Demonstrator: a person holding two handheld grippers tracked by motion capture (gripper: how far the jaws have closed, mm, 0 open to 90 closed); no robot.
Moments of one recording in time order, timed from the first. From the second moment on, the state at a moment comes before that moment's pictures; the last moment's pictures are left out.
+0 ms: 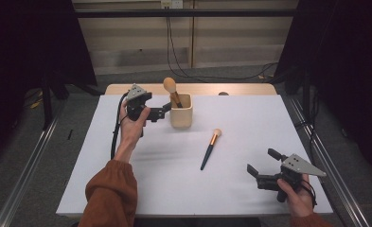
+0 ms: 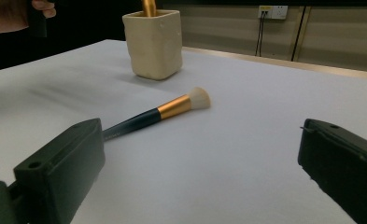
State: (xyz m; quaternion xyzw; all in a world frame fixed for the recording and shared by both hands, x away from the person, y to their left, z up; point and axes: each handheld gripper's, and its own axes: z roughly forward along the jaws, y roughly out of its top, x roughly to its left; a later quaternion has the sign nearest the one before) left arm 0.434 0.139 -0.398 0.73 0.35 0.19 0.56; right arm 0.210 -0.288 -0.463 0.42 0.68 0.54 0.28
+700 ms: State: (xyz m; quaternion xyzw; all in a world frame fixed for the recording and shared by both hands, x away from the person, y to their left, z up) left arm 0.402 0.167 -0.411 0.73 0.35 0.21 0.56; right arm 0.210 -0.287 -0.463 0.42 0.67 0.54 0.28
